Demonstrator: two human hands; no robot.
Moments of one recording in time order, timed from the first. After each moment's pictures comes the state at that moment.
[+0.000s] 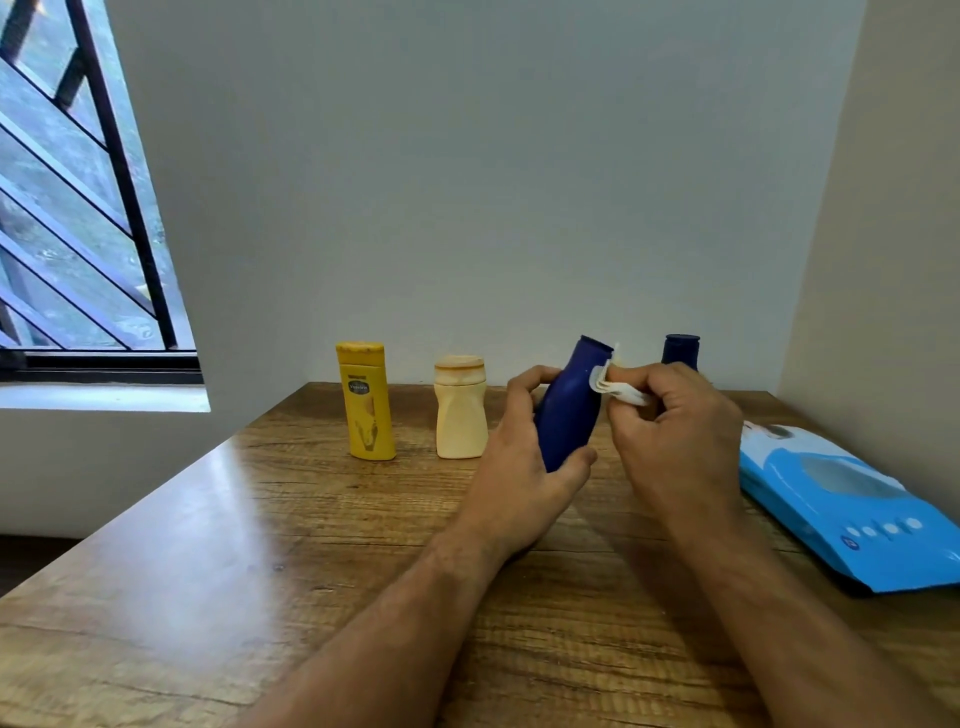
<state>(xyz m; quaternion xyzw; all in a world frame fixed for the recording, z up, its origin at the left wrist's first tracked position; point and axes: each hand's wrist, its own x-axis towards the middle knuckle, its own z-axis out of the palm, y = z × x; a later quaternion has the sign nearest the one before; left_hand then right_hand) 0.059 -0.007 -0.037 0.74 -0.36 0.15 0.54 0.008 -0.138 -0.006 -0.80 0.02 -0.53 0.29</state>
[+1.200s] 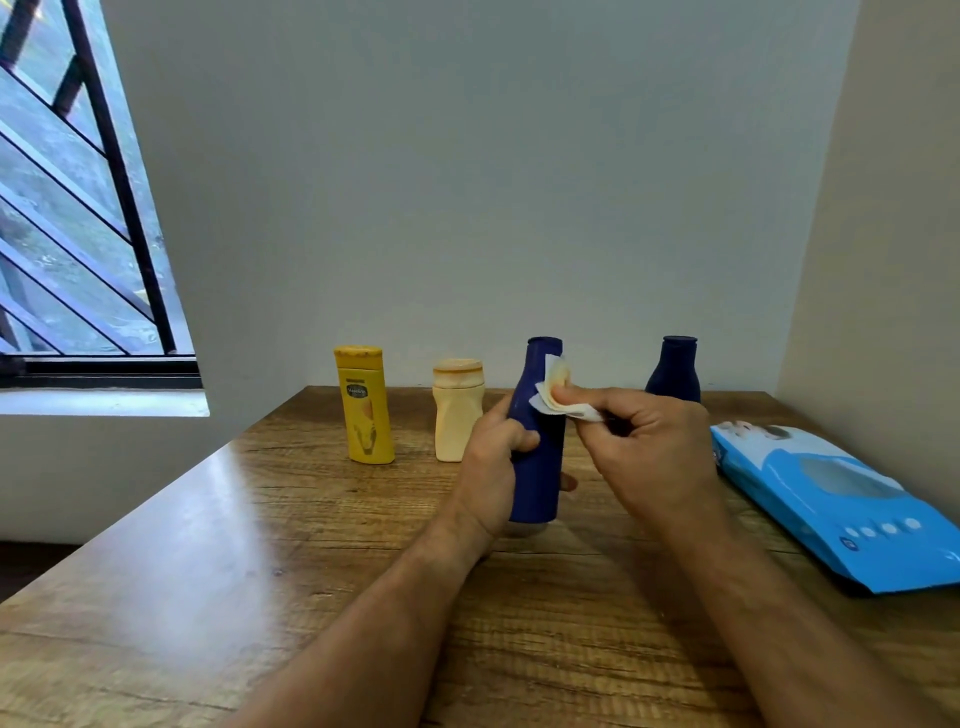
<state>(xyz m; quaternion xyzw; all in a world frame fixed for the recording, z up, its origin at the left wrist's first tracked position) 0.060 0.001 -0.027 0.55 -0.28 -0.10 0.78 0.001 -0.129 -0.009 -0.80 -0.10 -0.42 0.41</state>
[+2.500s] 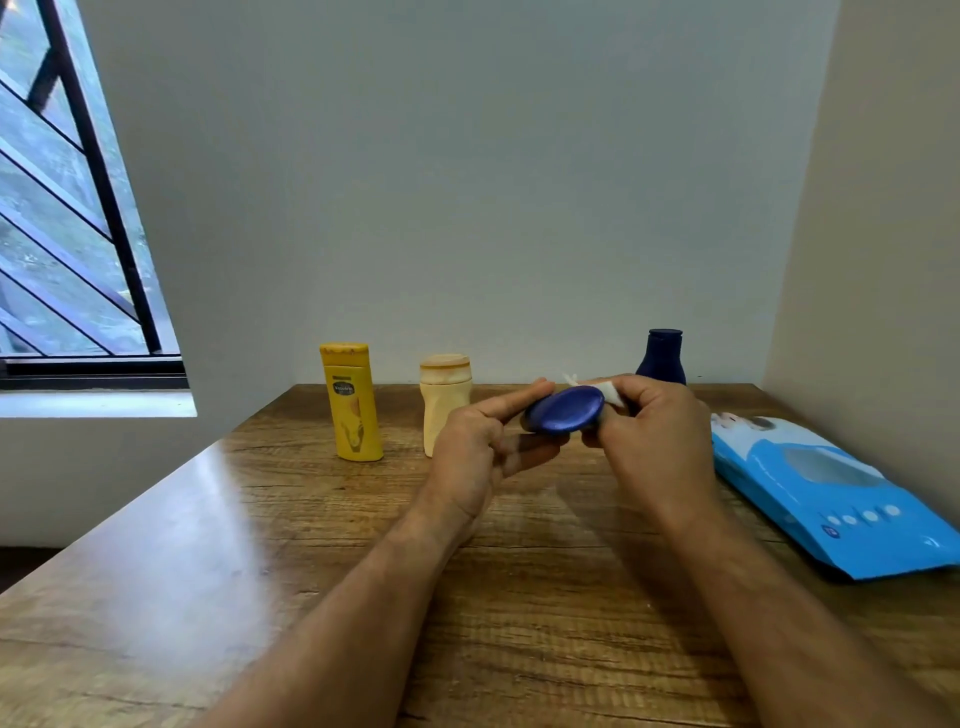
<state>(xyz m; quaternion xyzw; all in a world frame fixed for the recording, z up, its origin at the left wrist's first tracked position) 0.065 0.004 -0.023 0.55 -0.25 -0.08 0.79 0.011 -0.145 -0.008 -0.80 0.05 -0.38 0.46</state>
